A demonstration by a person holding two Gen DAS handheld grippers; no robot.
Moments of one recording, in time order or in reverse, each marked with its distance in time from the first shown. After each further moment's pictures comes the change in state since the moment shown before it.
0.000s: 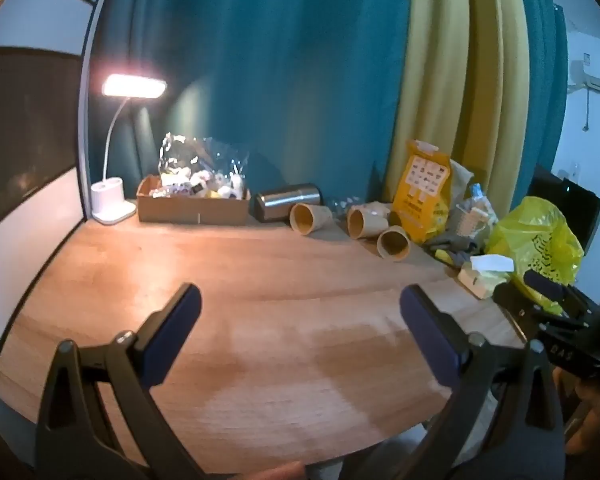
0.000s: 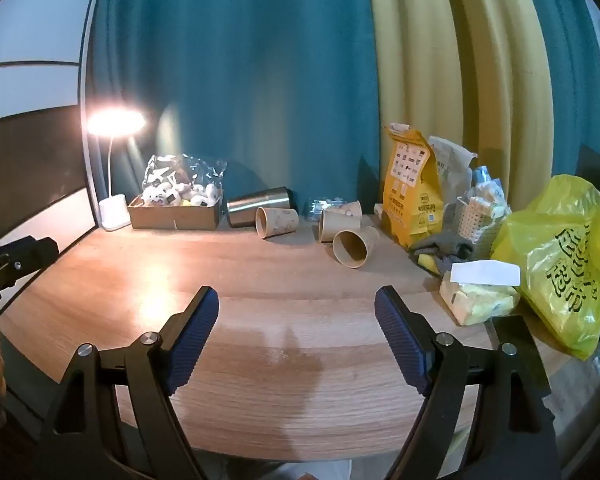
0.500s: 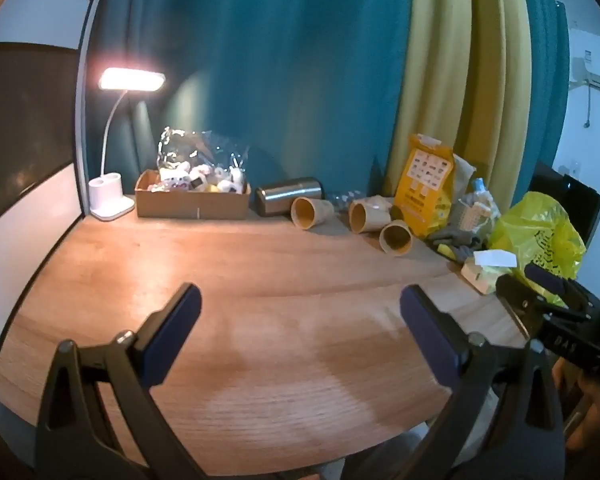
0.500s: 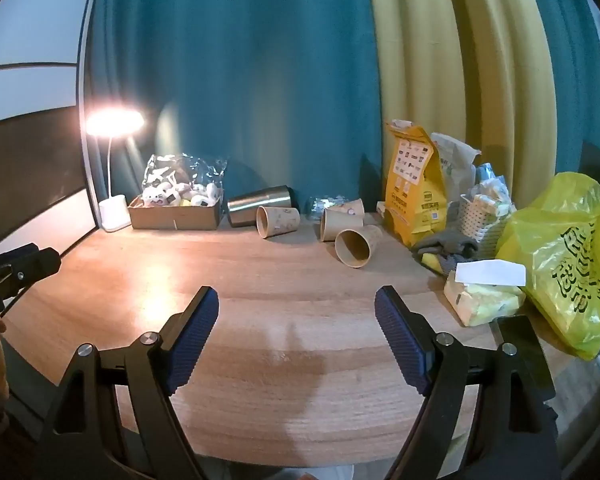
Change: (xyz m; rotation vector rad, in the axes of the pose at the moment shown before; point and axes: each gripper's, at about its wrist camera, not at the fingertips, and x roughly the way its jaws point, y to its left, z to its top) left arm 0.009 0.004 -0.005 -0.037 0.029 -0.011; right arm 0.007 -0.002 0.002 0.008 0.010 0.003
